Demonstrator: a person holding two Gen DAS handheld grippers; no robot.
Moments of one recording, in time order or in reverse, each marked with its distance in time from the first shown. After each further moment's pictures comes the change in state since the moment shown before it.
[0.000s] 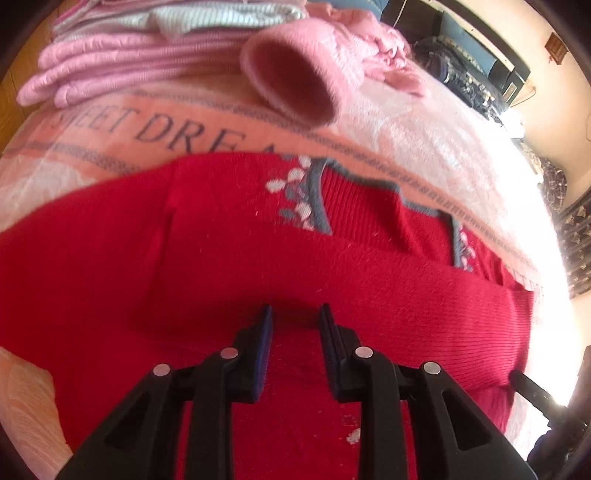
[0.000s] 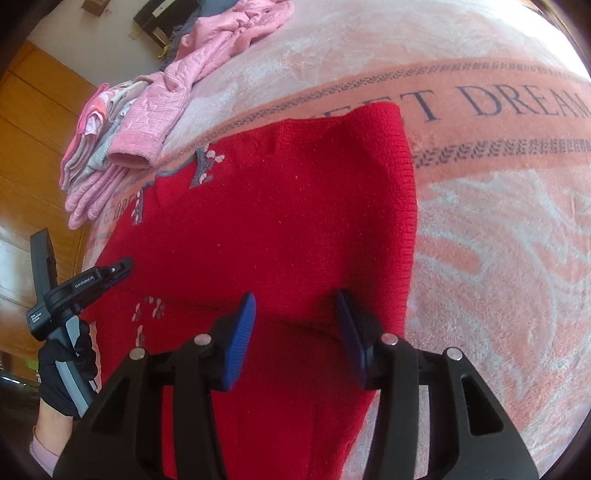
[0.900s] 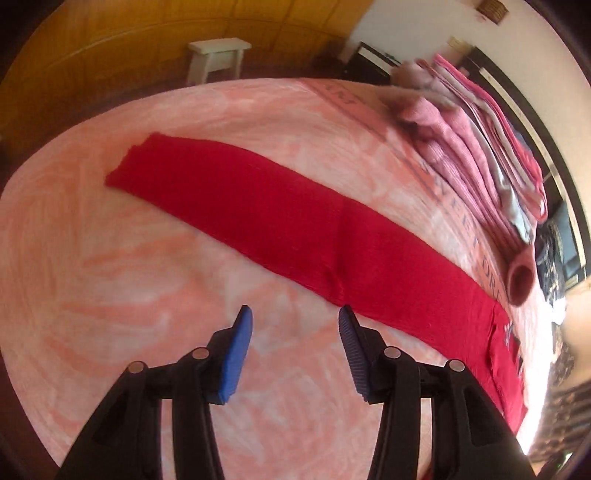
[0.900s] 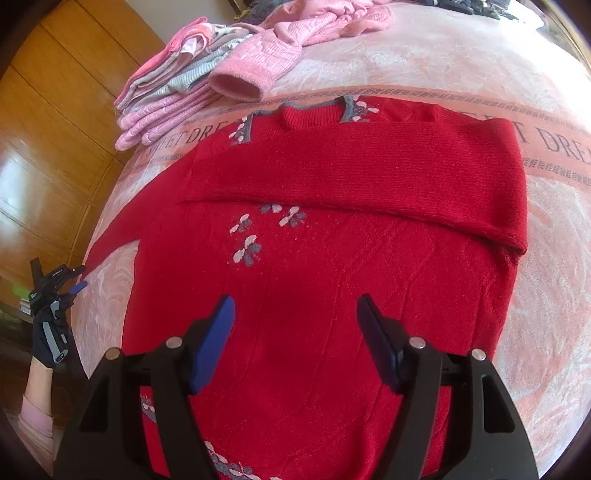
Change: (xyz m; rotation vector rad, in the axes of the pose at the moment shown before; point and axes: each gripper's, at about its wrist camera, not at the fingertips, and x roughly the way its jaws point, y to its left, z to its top) left arm -0.191 0.416 -0.109 -0.693 -0.229 0.091; right arm -0.020 0.136 -0.080 -0.245 0.047 0.012
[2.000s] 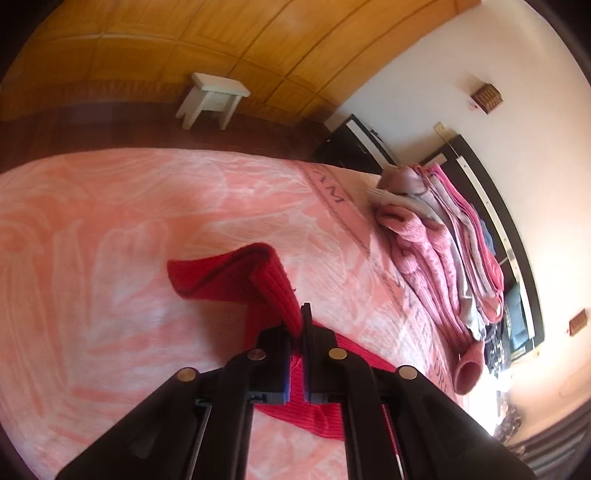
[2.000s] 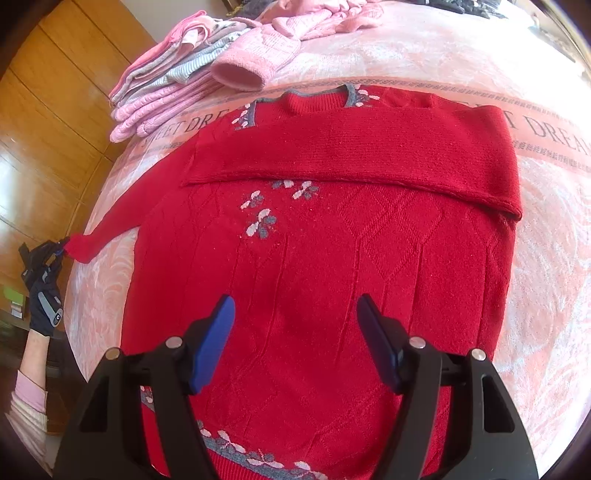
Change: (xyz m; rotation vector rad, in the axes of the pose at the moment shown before) left arm -0.004 -0.019 0.053 0.009 -0.211 -0.238; right arm -0.007 0.021 -0.024 0.025 -0.001 -0.062
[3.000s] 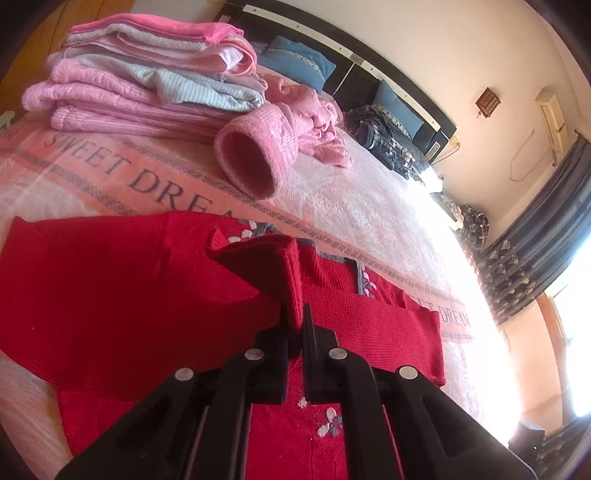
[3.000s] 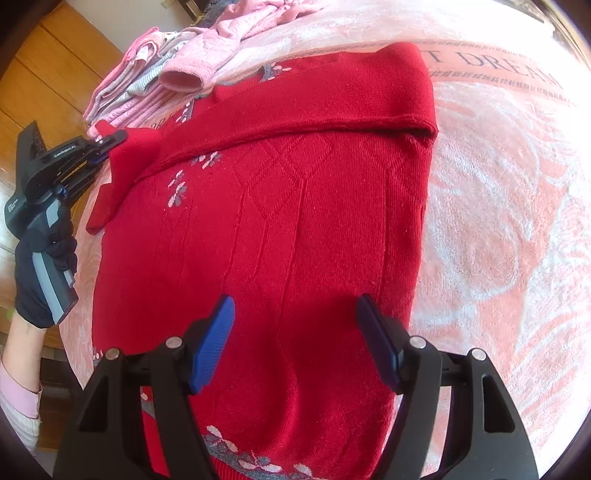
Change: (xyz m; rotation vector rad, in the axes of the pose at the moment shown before) left arm 0.090 -0.330 -0.288 0.612 0.417 -0.294; right arm -0.003 -0.086 -0.048 0.106 -0.001 0.002
